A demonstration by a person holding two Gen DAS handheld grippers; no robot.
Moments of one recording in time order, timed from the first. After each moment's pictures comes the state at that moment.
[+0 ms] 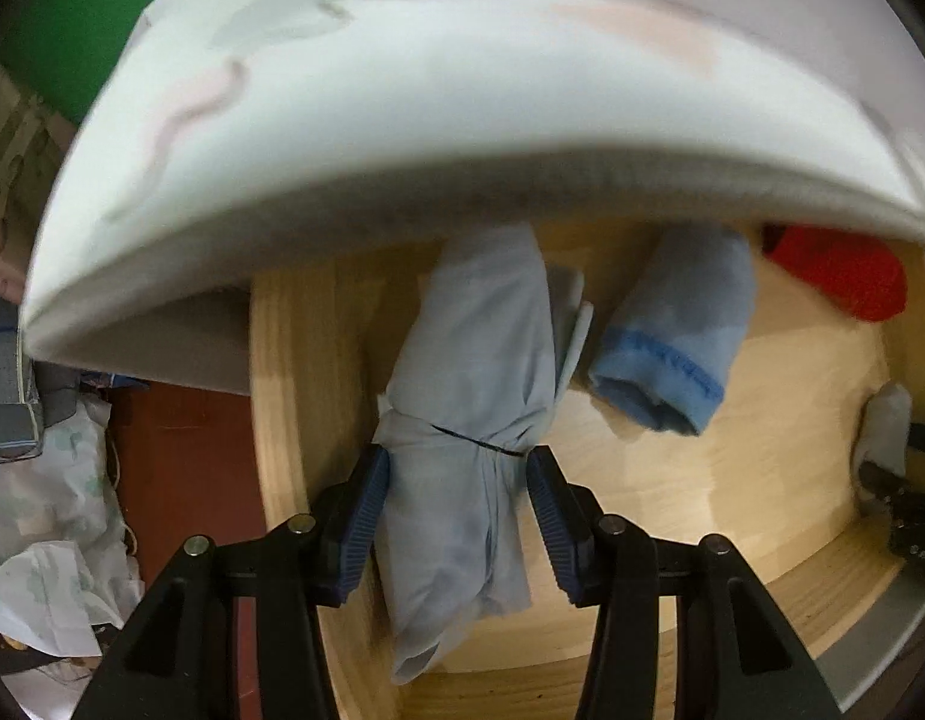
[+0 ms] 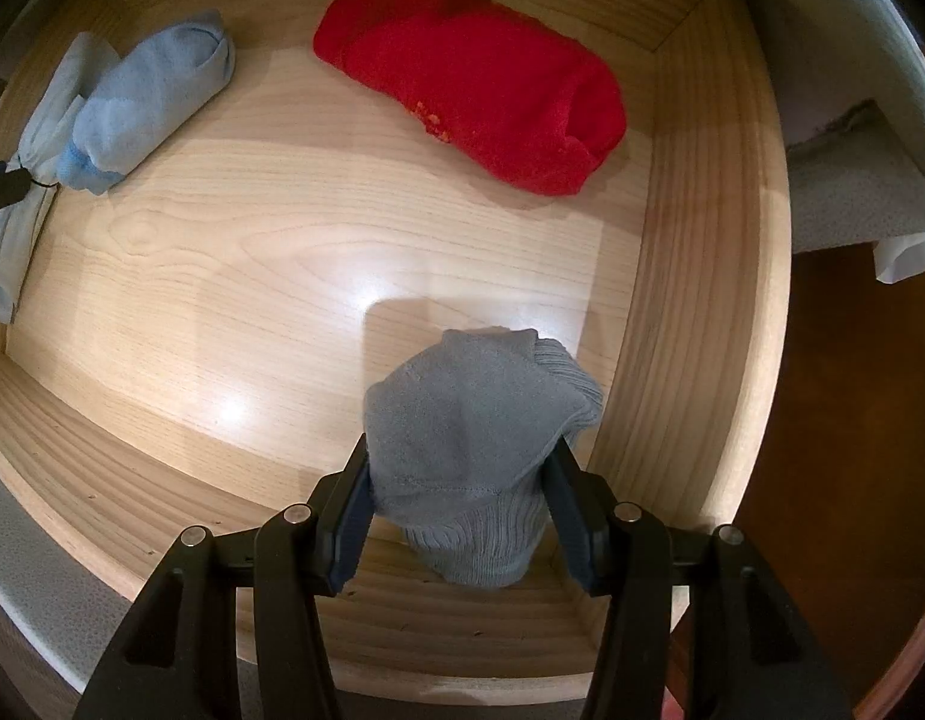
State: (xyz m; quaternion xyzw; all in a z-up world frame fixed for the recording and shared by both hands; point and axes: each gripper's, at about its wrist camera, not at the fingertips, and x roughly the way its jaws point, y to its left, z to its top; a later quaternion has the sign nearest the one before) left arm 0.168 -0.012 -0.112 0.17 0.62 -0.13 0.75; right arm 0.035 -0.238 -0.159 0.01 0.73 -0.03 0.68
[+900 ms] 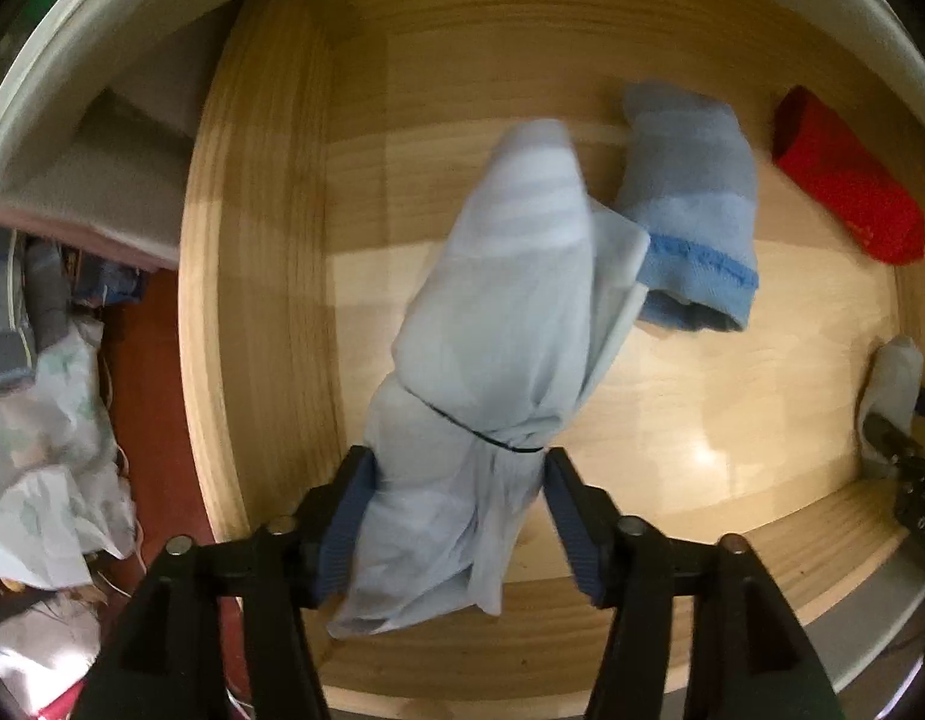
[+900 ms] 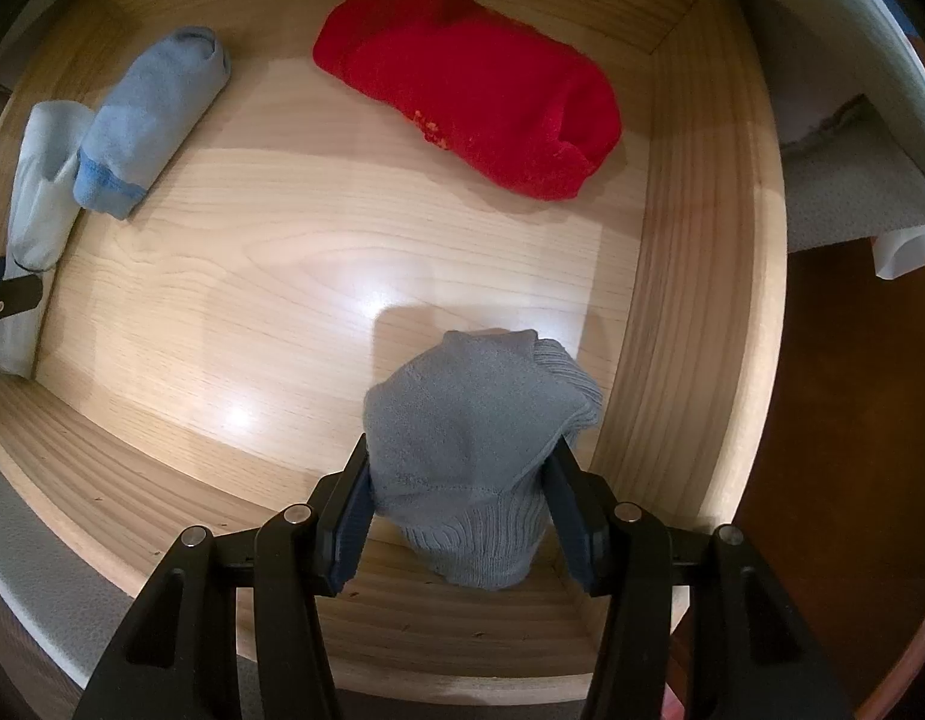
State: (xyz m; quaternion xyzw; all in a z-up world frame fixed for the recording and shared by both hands) left arm 0.136 -0.029 -0.134 0.17 0.70 -0.10 0.69; right arm 0.036 -0.240 -0.152 0.02 0.73 -0.03 0.69
